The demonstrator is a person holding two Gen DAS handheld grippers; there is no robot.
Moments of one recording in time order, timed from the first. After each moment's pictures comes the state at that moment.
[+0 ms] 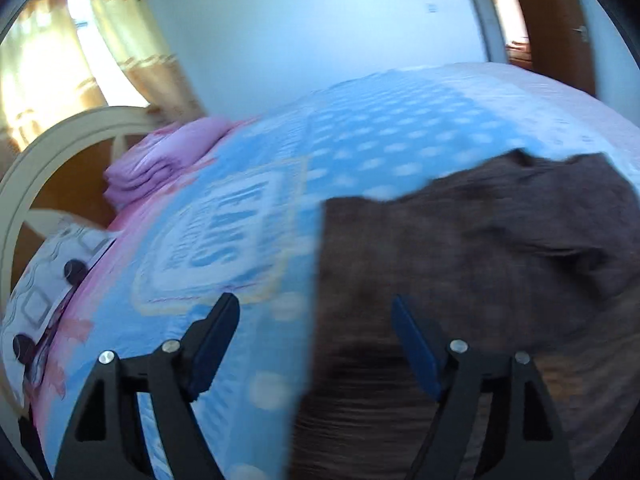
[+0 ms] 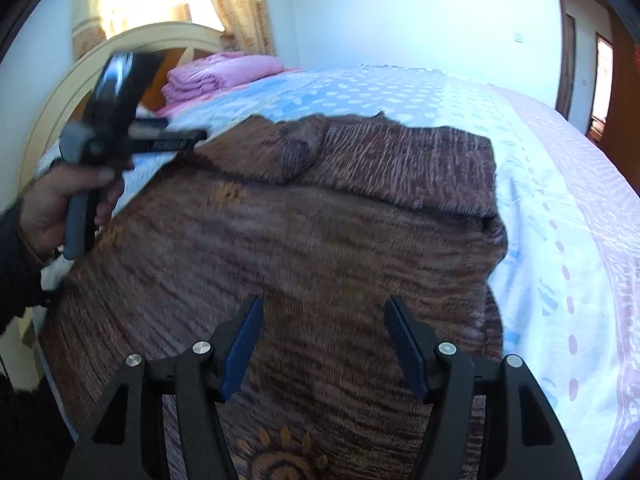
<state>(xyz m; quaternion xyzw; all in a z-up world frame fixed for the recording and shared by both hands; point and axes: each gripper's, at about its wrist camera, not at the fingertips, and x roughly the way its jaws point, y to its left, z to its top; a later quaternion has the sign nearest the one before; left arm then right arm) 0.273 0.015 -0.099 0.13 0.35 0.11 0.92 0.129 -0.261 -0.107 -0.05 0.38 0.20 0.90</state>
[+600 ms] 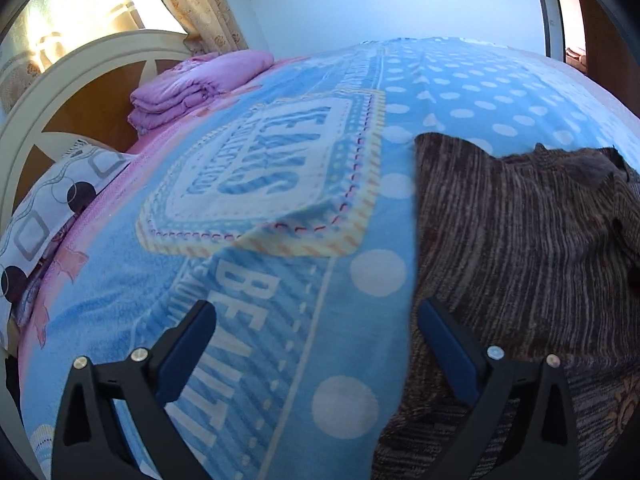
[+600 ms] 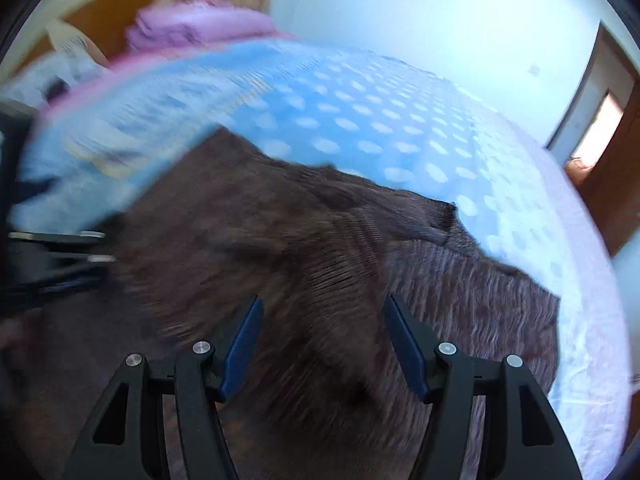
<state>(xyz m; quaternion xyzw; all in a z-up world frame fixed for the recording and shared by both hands) 0.298 0.067 -0.138 0.06 0.41 0.18 0.89 0.318 -0.105 -0.109 -0.20 0.42 0.09 0.88</state>
